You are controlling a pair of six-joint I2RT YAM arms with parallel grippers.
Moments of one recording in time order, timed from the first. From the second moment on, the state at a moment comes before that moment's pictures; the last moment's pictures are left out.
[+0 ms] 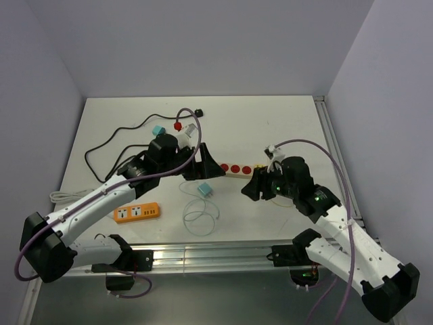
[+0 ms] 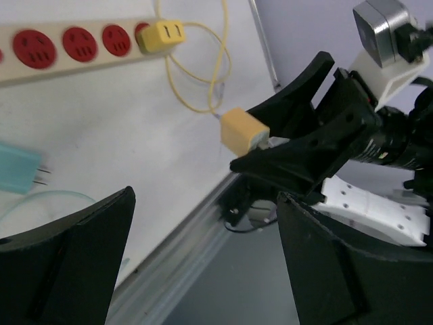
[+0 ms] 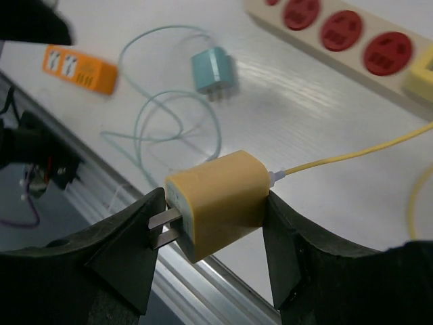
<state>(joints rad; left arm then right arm) -0.75 1.20 0.97 -0.21 0.32 -0.79 0.46 0.76 0.65 -0.51 -0.29 0.42</state>
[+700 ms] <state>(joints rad) -0.73 1.30 0.74 0.33 0.70 -1.48 0.88 0.62 0.57 -0.15 -0.12 0.38</state>
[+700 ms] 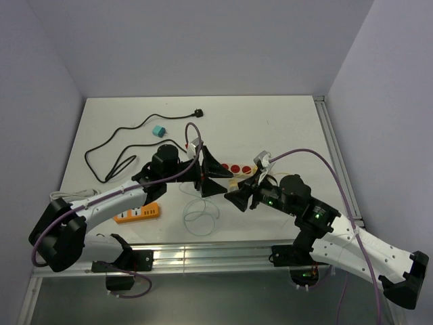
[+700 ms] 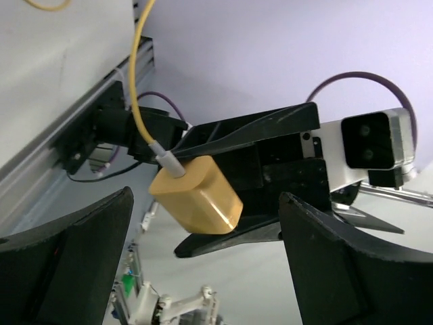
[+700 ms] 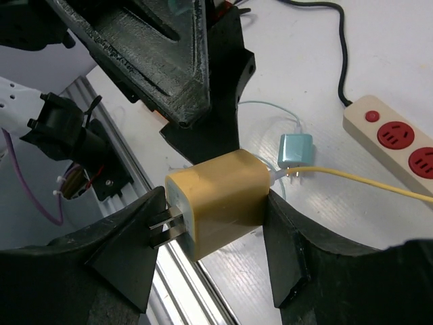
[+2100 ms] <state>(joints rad) -0.67 1.35 0.84 0.12 0.71 -1.05 1.02 0.41 0.65 -0.37 0.09 0.47</state>
